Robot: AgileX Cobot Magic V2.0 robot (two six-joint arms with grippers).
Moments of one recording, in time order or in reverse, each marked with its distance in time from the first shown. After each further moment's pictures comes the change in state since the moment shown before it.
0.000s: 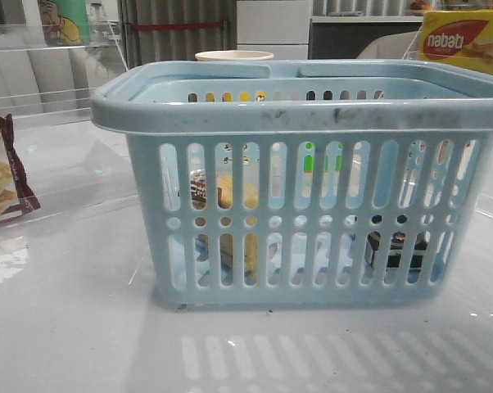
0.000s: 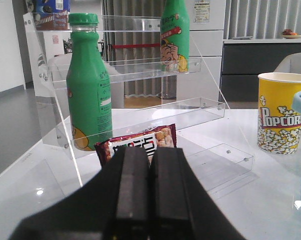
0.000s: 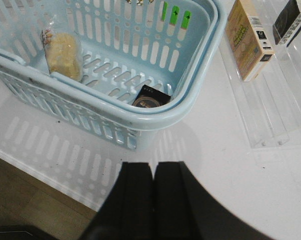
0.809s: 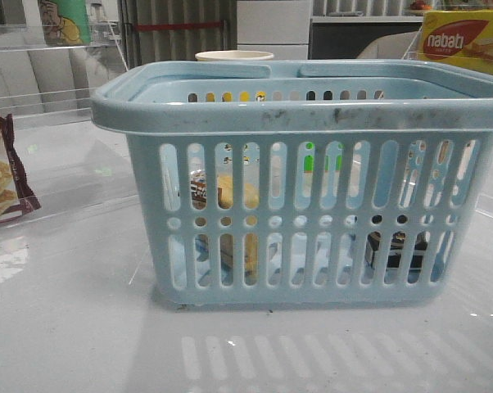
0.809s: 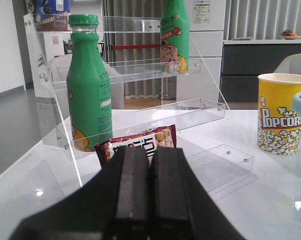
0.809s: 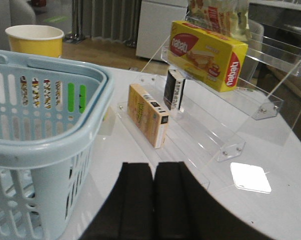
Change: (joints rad) left arm 0.000 0.000 0.000 0.000 0.000 0.000; right arm -0.353 -0.509 0.645 -0.012 -0.687 0.000
